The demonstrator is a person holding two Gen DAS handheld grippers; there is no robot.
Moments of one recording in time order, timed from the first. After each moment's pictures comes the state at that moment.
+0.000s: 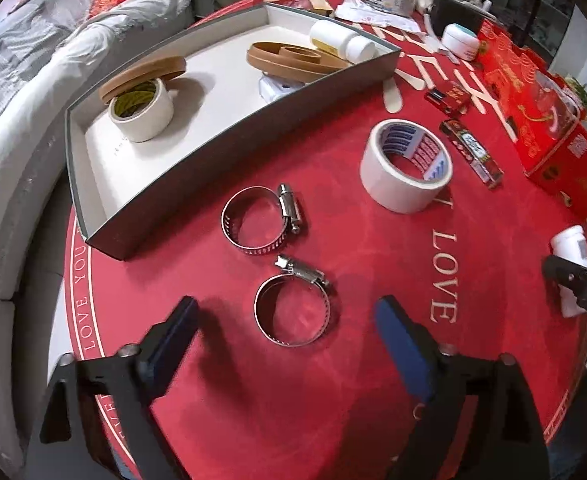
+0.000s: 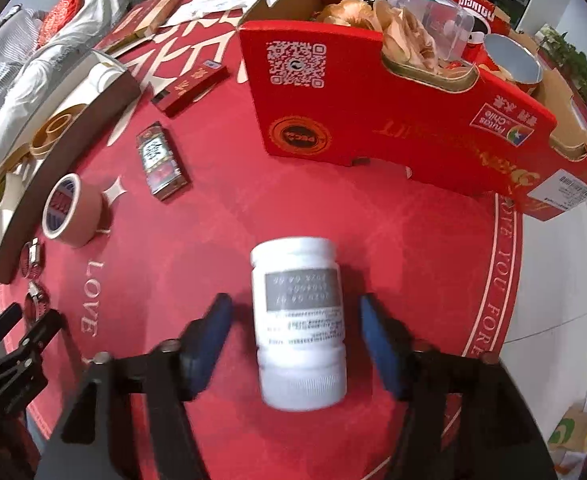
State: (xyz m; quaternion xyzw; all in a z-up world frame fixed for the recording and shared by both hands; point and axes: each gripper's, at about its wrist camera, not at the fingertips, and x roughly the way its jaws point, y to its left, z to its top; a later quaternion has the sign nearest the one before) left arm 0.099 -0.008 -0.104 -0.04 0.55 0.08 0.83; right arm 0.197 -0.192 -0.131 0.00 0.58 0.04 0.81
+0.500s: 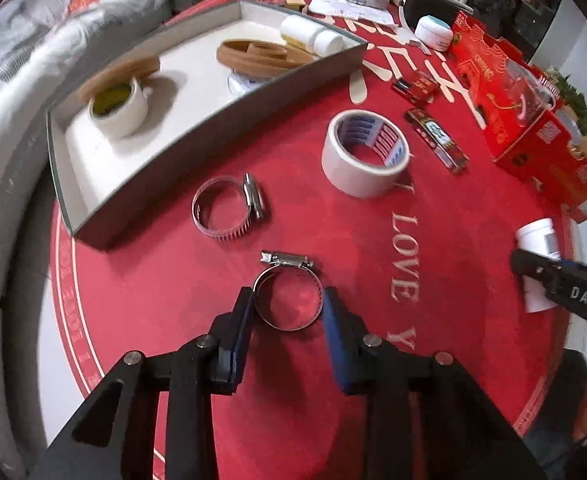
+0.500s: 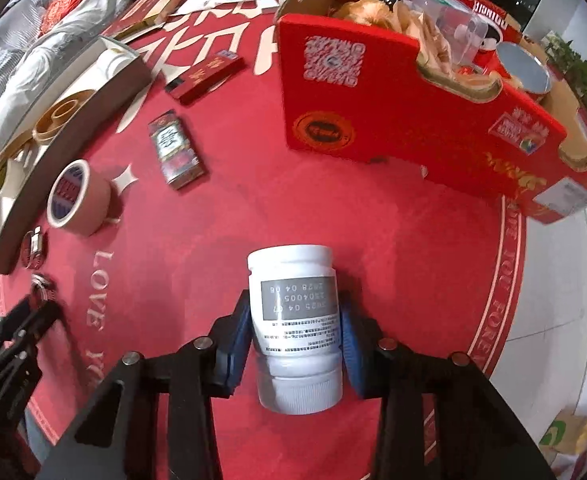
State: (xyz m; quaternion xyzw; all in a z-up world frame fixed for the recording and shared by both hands) left arm 0.092 -0.012 -0.089 -0.06 0.57 0.03 0.82; right arm 0.196 -0.173 -0.132 0.00 0.60 0.05 0.80
